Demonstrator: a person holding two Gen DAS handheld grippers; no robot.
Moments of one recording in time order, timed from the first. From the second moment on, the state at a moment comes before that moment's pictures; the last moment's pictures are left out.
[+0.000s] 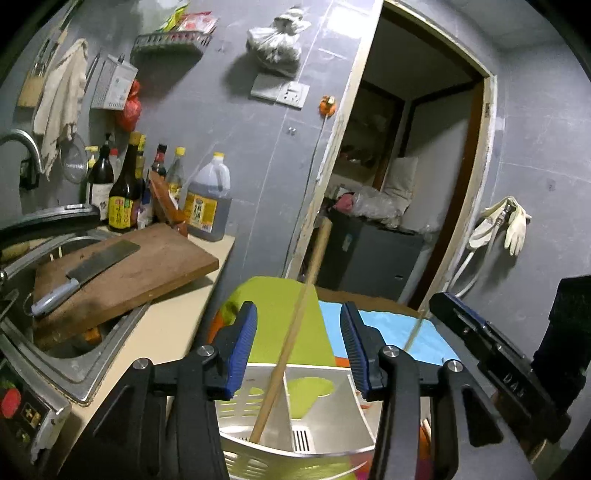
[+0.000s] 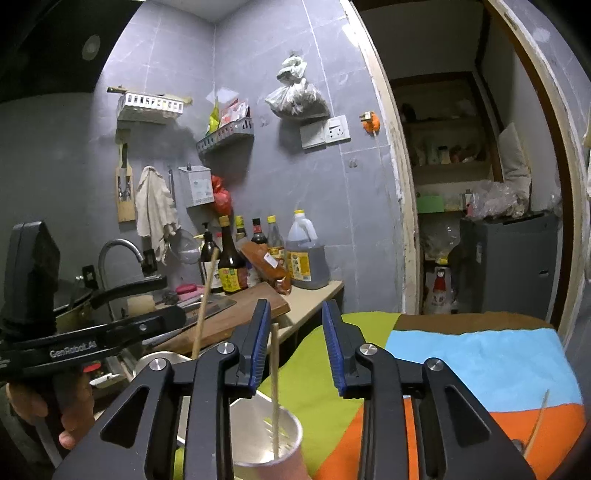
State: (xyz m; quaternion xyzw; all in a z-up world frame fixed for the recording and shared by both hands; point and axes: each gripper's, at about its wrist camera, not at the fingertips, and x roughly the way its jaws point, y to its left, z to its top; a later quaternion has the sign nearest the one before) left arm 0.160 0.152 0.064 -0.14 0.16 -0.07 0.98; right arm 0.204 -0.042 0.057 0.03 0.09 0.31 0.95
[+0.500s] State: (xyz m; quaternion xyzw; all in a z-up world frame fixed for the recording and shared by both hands) left arm 0.138 0.069 0.087 -0.13 0.08 -0.11 0.98; right arm 0.183 -0.154 0.089 0.06 0.06 0.21 0.97
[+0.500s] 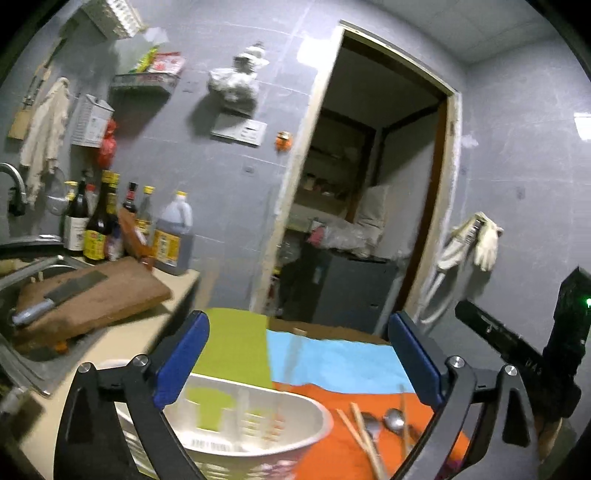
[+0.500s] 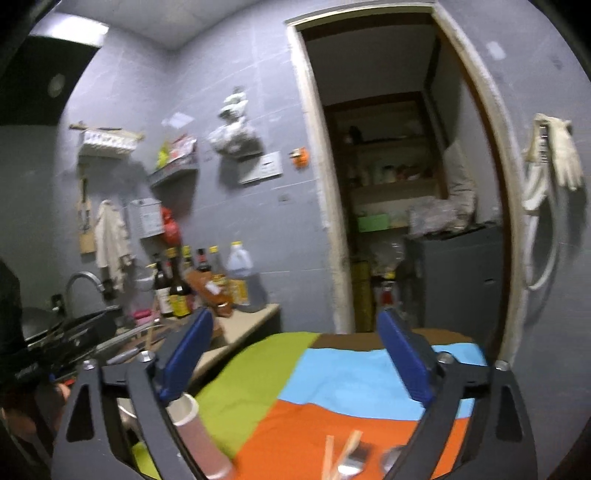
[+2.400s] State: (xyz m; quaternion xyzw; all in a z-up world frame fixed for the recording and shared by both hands) left arm 0.267 -0.090 -0.050 -0.02 0.45 -0.23 0.86; right arm 0.305 -0.259 -0.063 0.15 0.43 0.16 0.88
